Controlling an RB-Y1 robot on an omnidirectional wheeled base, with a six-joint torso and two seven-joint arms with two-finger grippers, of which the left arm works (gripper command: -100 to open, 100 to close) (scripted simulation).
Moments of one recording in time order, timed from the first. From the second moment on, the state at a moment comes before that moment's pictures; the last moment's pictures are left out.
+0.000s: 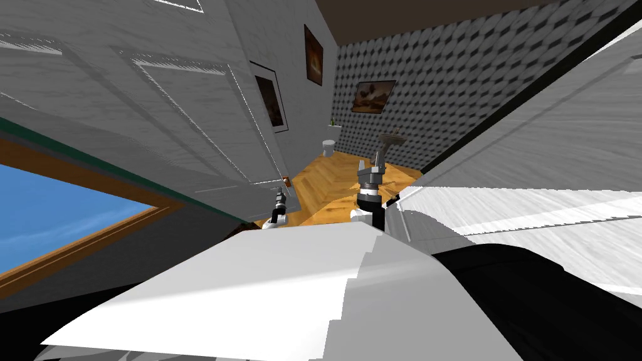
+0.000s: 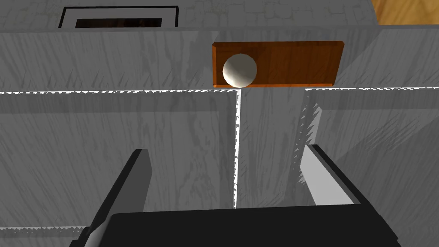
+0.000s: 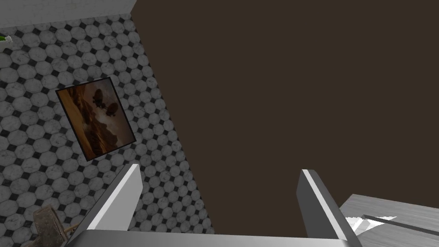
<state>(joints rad) -0.26 0.07 0.13 -0.47 0.12 -0.86 -0.04</state>
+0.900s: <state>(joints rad) -0.24 0.07 0.14 -0.47 0.13 -0.88 -0.05</state>
